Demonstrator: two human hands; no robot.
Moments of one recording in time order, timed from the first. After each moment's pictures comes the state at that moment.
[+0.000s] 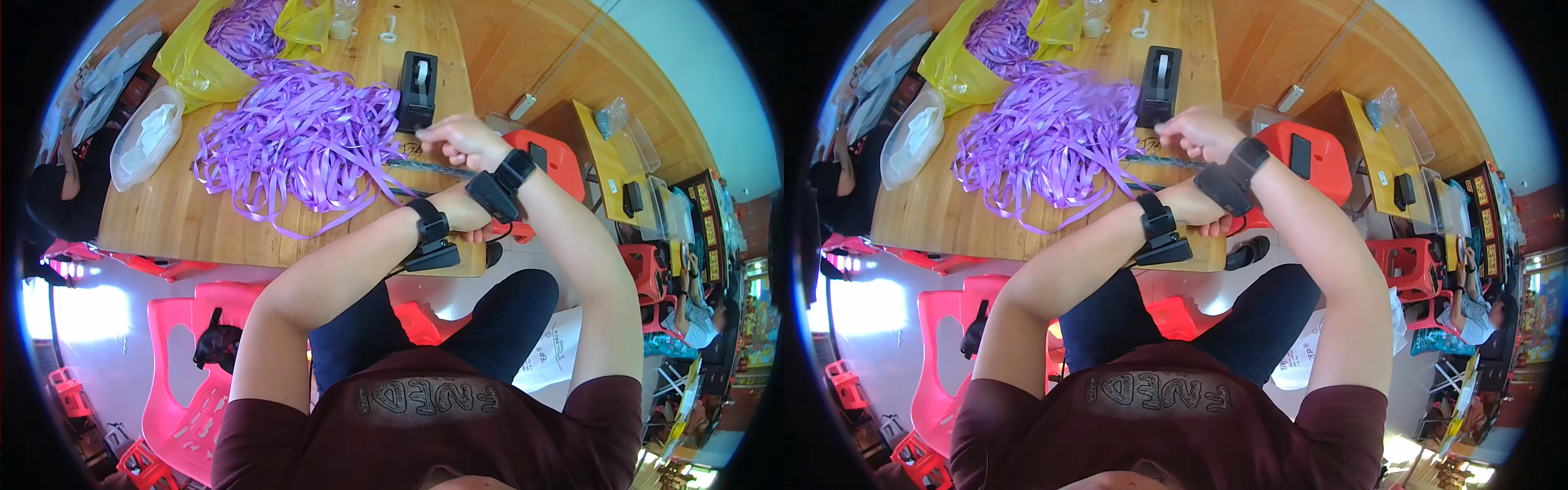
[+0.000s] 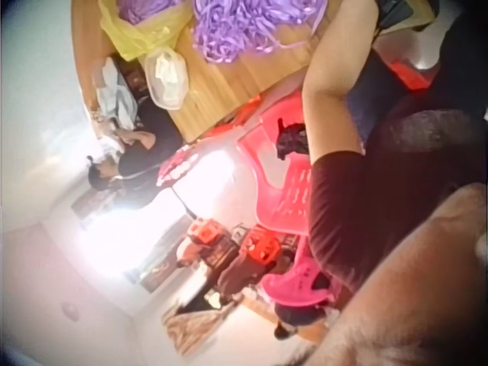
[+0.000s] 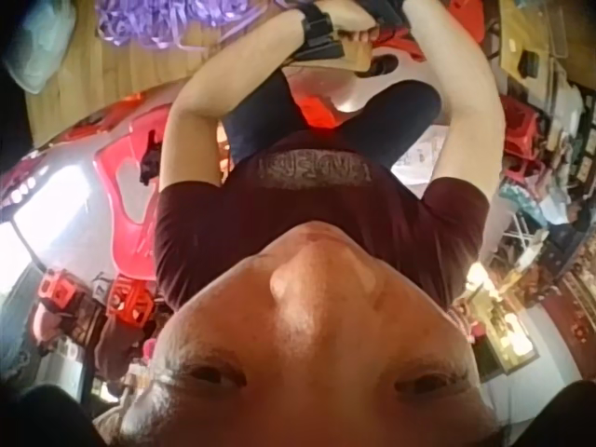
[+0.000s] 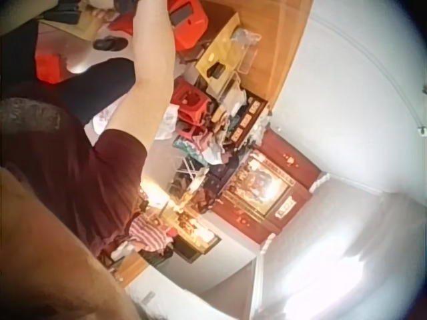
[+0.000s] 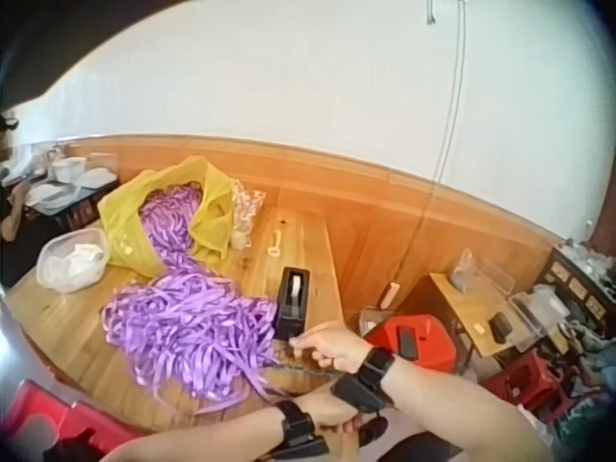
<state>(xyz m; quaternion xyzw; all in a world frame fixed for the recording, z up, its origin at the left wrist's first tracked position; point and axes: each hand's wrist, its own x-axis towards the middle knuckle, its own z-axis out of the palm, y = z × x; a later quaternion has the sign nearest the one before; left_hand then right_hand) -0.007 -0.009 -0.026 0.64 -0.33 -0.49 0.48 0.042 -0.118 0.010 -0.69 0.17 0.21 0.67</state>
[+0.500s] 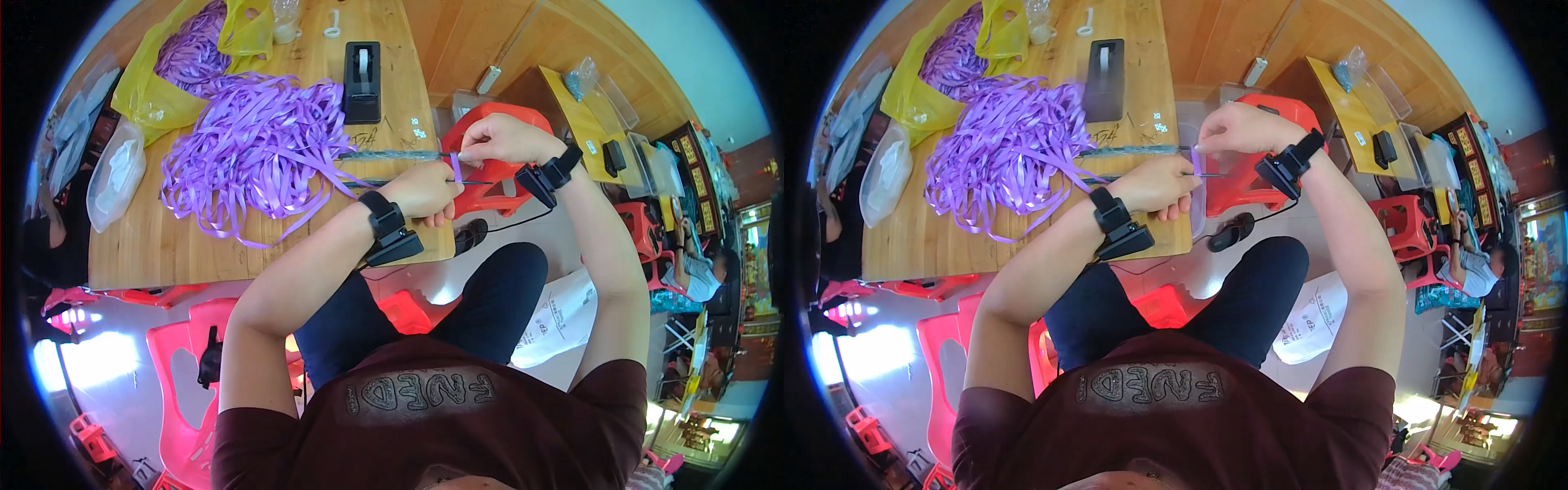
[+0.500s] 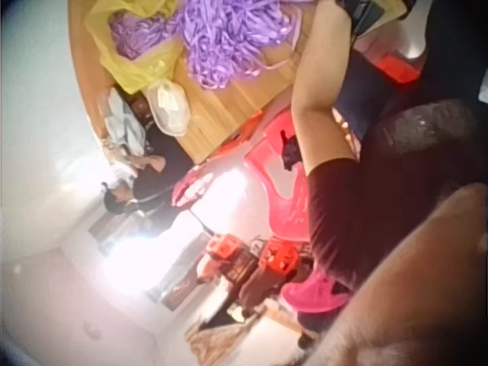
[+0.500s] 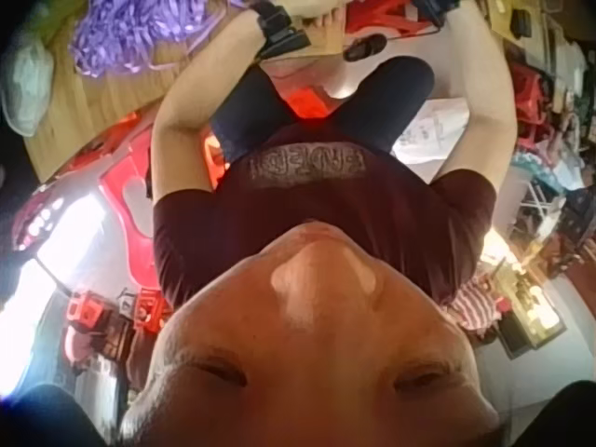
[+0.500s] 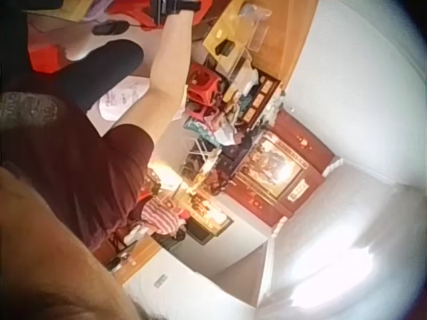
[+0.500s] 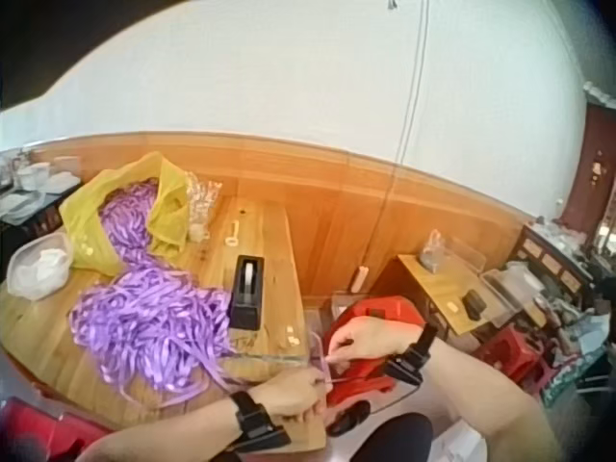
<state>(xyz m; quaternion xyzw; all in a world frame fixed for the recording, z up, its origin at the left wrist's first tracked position) -0.004 -0.013 -0.019 0.68 -0.36 -0.48 0.42 -0.042 -0.222 0.043 -0.89 -0.03 0.23 0.39</state>
